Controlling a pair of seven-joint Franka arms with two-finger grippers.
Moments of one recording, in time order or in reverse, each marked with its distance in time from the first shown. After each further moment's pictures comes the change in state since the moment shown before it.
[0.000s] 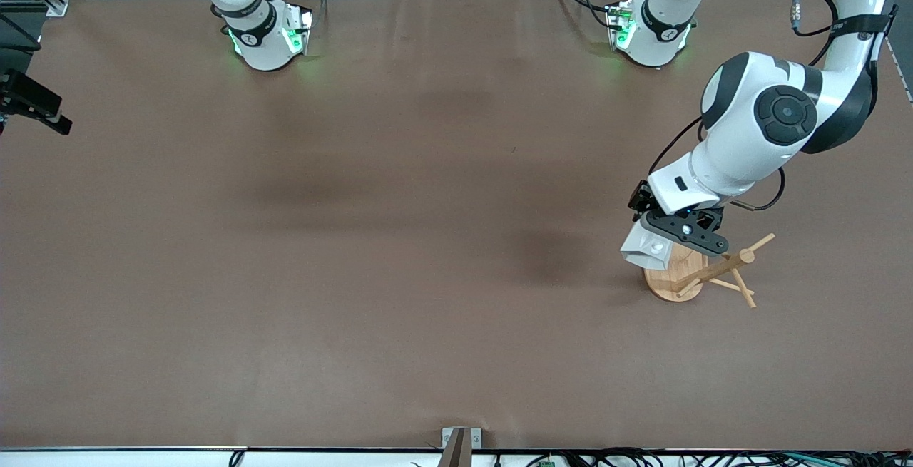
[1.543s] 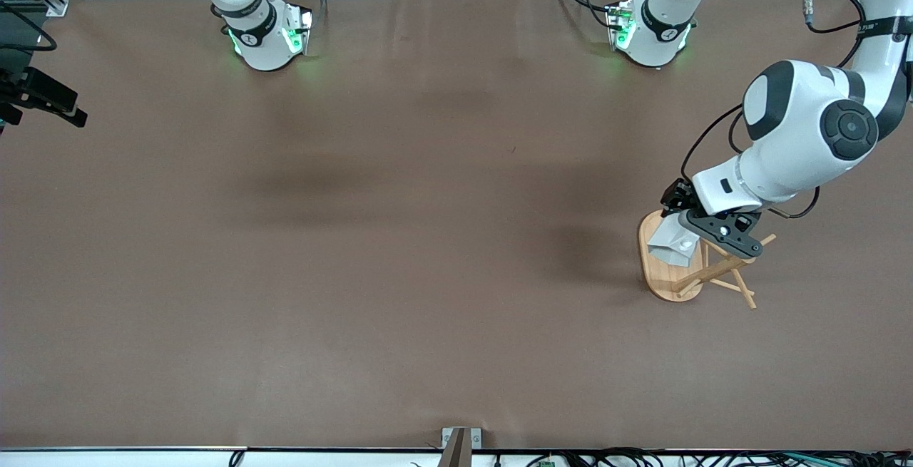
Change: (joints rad) left arm 0.133 -0.011 0.004 -0.056 -0.103 0.020 0.269; right arm -0.003 -0.018 0.001 -0.043 -0.001 -0.025 0.042
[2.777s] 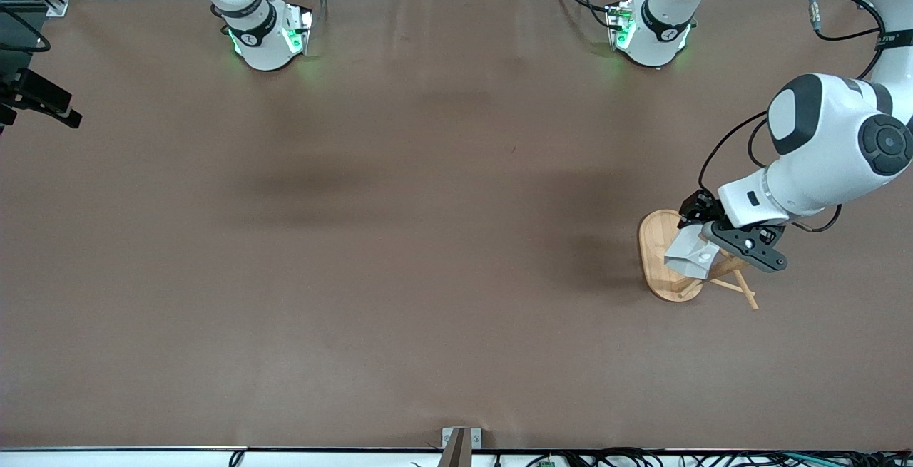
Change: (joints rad) left arm 0.035 0.068 0.003 0.067 -0.001 0.000 0.047; right arm -0.007 0.000 -0.003 0.000 0.000 0.010 0.000
